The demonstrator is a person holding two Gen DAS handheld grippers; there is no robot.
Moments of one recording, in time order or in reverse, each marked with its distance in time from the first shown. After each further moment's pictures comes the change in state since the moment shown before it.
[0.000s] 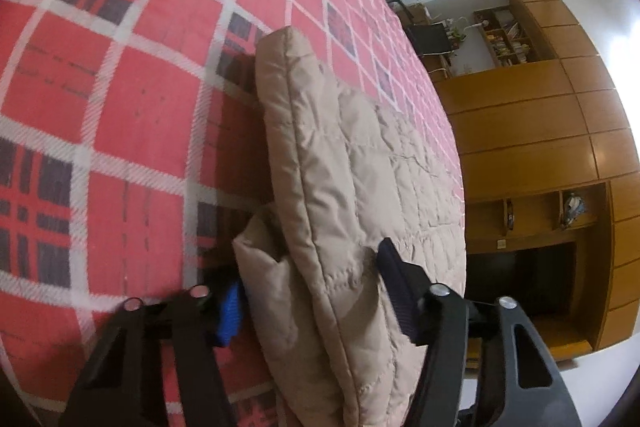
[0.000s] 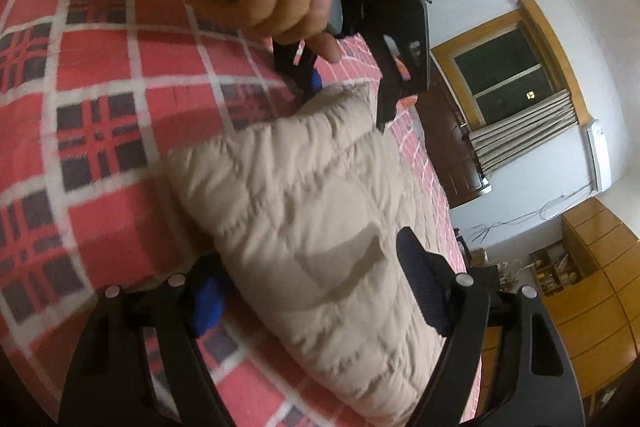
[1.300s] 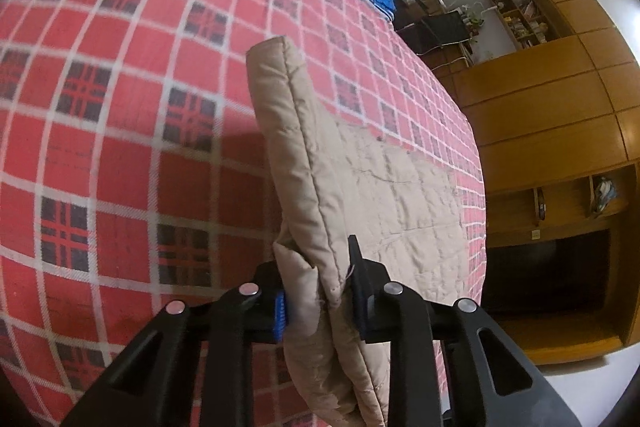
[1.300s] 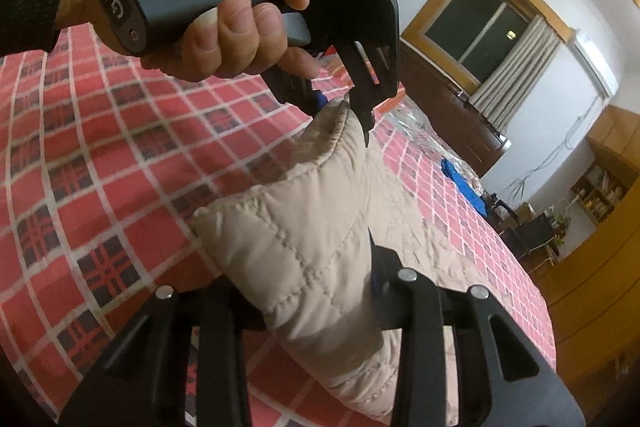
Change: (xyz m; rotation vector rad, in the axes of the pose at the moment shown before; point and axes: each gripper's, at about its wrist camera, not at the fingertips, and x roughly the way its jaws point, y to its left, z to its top) left arm -0.028 -0.113 0.017 0.097 0.002 0.177; right arm -0.030 -0.096 0.020 0.381 -0.088 0.112
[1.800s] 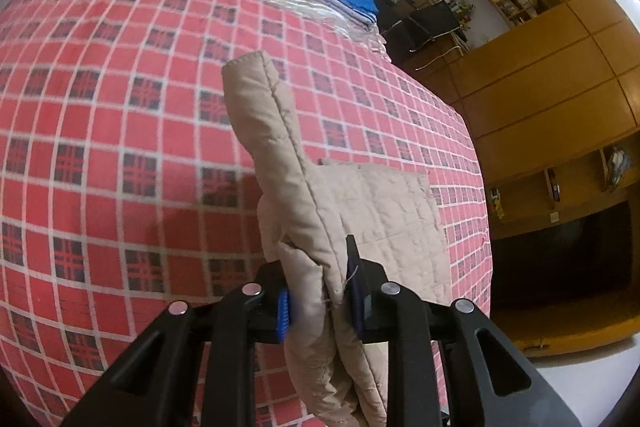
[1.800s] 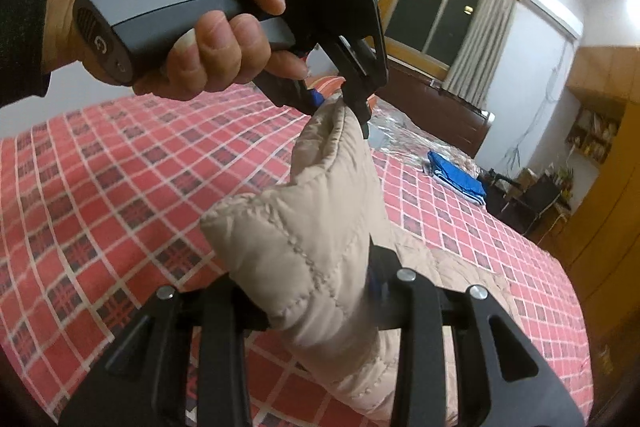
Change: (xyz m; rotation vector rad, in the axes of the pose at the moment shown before) left arm -0.019 -0.113 0.015 0.125 -0.027 0.089; right arm -0.041 -0.071 0.000 0.251 -0.083 0.001
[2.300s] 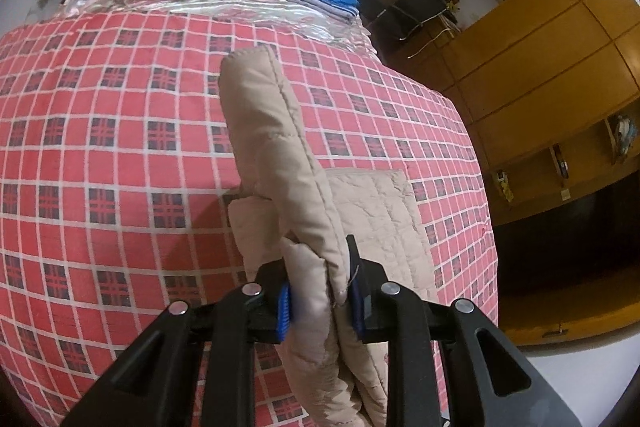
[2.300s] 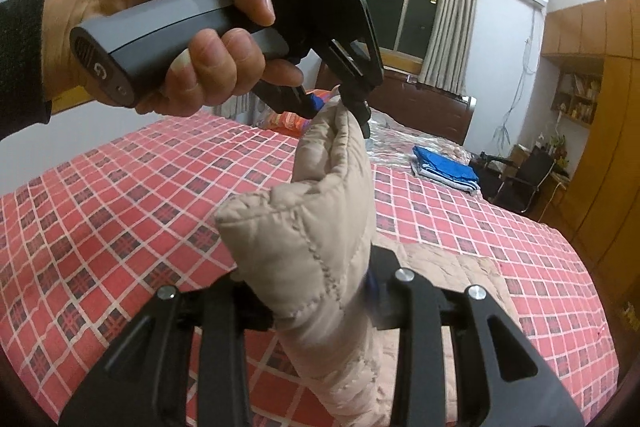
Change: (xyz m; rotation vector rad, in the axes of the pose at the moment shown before) left arm 0.015 -0.079 0.007 0.090 0.013 0.052; right arm -0.025 -0.063 -0.012 0.155 -0.051 -0.011
